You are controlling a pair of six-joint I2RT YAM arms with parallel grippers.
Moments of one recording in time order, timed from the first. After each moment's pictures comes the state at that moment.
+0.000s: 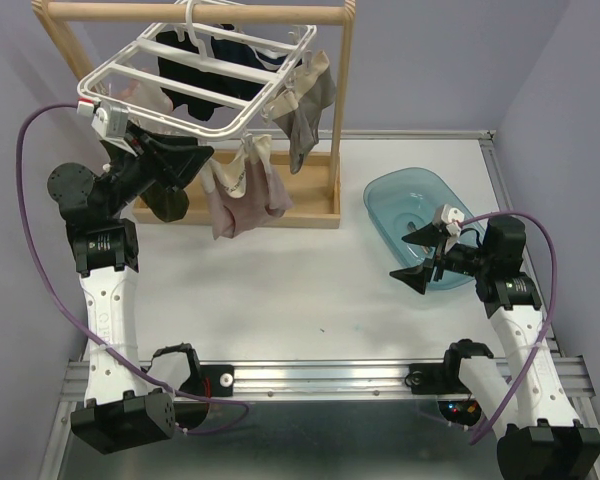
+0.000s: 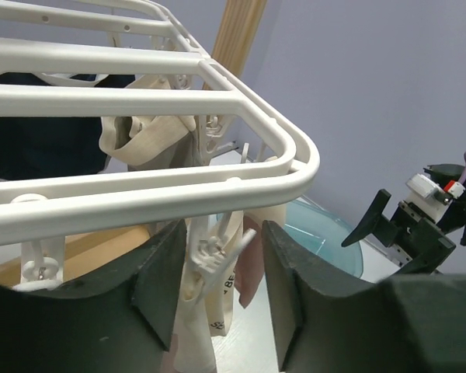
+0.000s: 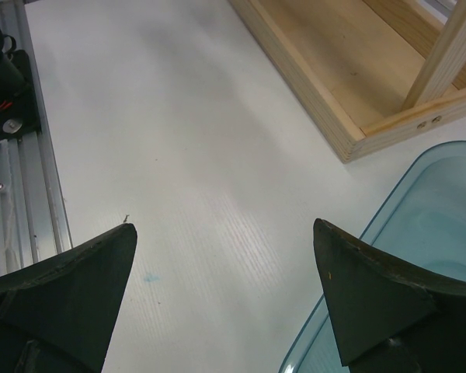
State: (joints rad) left arm 0.20 0.99 1.19 0.19 0.99 -0.61; right arm -0.04 0.74 0.67 -0.36 -1.16 -0.37
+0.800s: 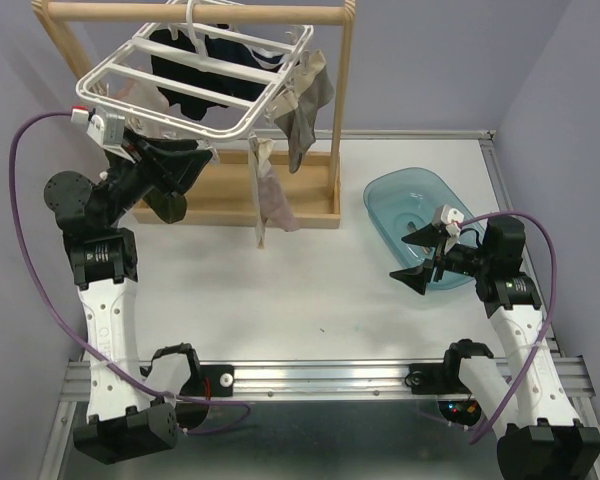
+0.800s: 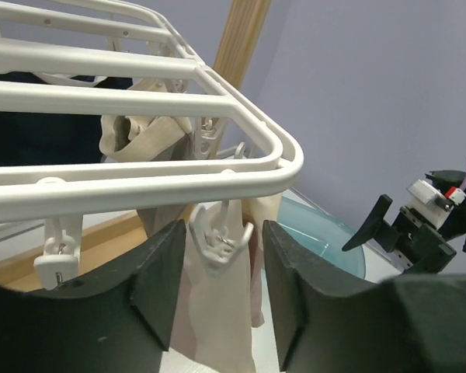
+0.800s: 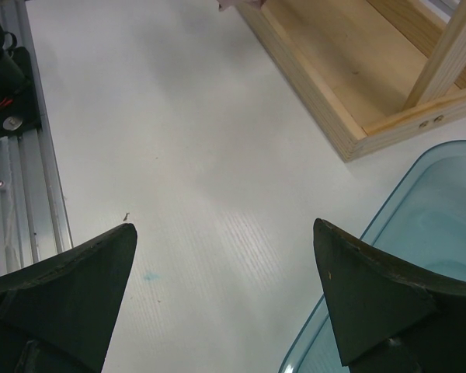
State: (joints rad) left arm 0.20 0.95 1.19 0.15 0.97 -0.60; right arm -0.04 0.74 0.67 -0.37 -1.16 -0.39
